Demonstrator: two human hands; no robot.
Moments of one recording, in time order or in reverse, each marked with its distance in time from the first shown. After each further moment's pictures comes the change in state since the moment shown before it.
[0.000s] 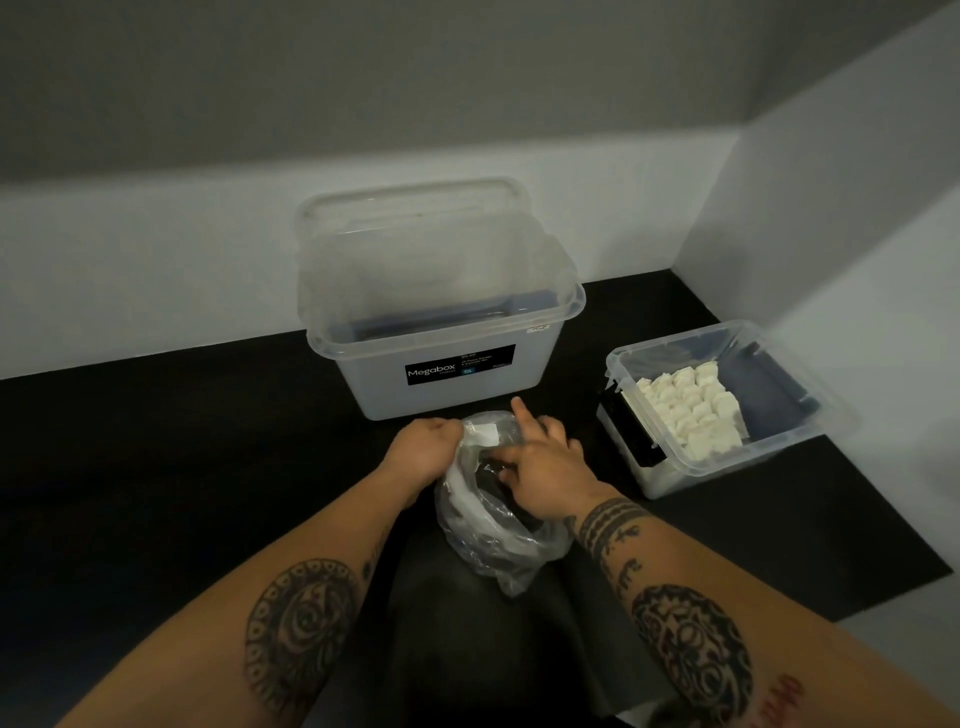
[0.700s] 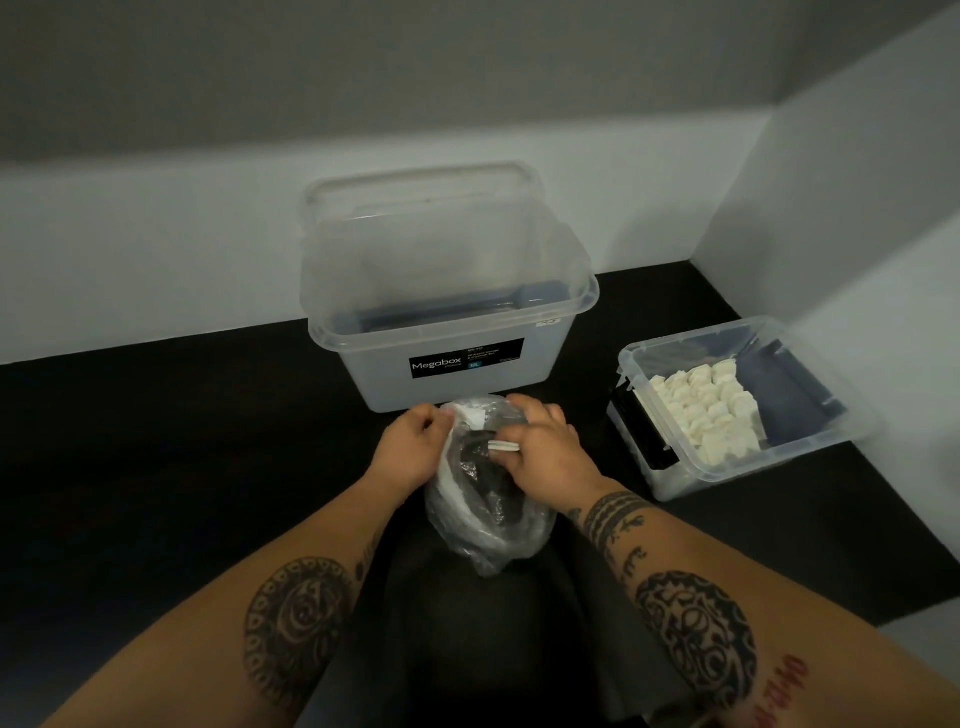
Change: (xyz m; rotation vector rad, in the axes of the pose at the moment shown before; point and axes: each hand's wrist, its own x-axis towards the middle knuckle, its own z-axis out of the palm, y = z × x) left_hand 0.010 -0.024 -0.006 -0.021 0.124 0.113; right_hand 0.019 0.009 0.010 0.173 0.219 -0.103
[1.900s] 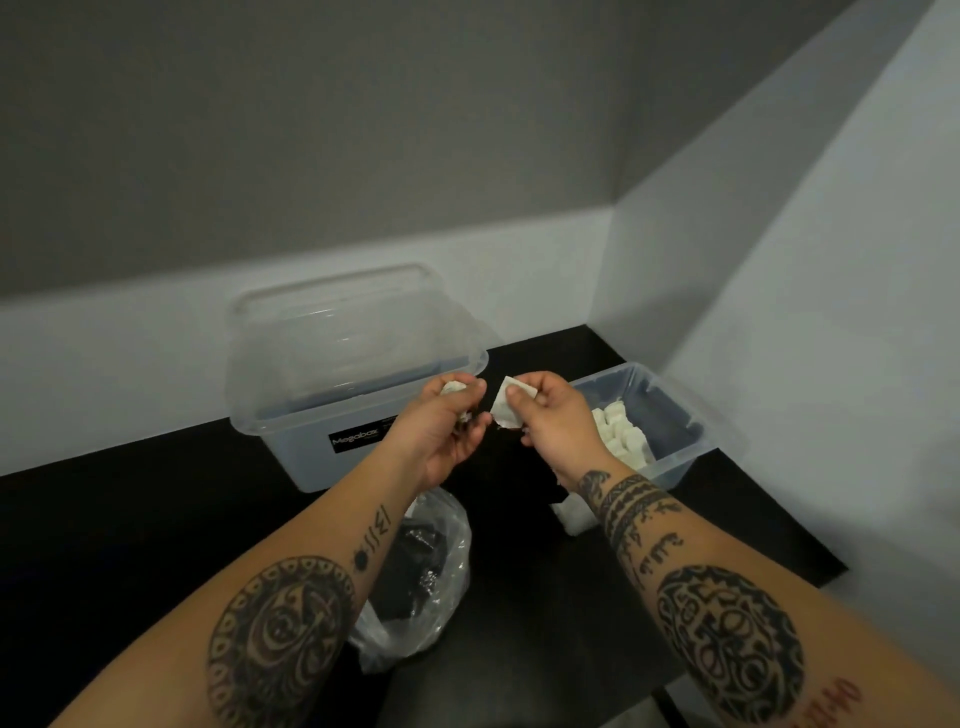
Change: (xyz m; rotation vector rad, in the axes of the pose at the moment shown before) left_hand -0.041 0.169 0.059 -0.799 -0.323 -0.129; right_hand -0.045 0.022 -0.132 1.031 0.488 0.238
